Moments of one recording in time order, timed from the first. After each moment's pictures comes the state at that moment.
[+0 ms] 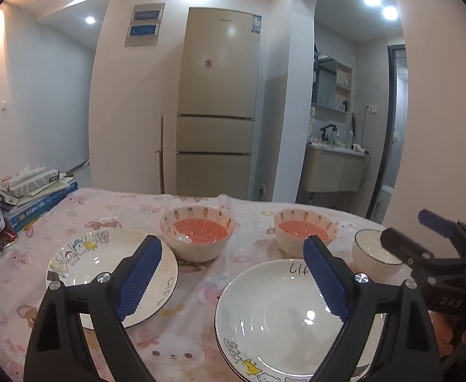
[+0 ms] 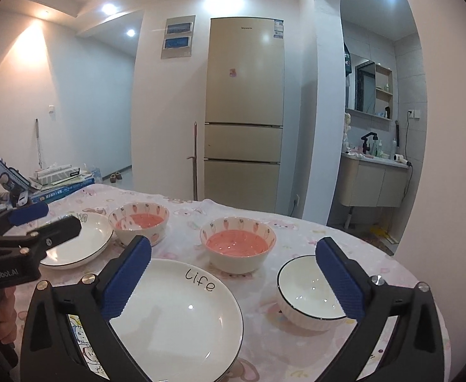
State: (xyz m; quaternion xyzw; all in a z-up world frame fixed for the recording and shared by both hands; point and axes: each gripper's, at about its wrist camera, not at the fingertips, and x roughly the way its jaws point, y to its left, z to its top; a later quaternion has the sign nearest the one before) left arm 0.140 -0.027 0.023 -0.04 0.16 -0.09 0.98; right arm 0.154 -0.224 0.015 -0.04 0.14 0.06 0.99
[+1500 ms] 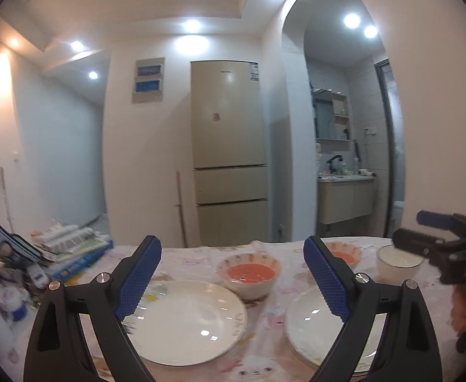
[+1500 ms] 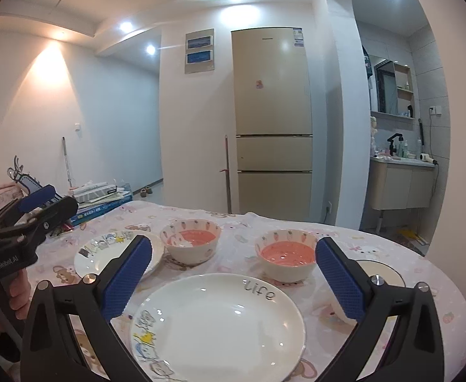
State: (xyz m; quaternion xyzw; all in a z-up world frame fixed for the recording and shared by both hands) left arm 0.087 0.040 0.055 0.03 0.04 -0.04 1.00; right arm 0.127 -0.188 0.033 0.00 0.11 0.14 0.98
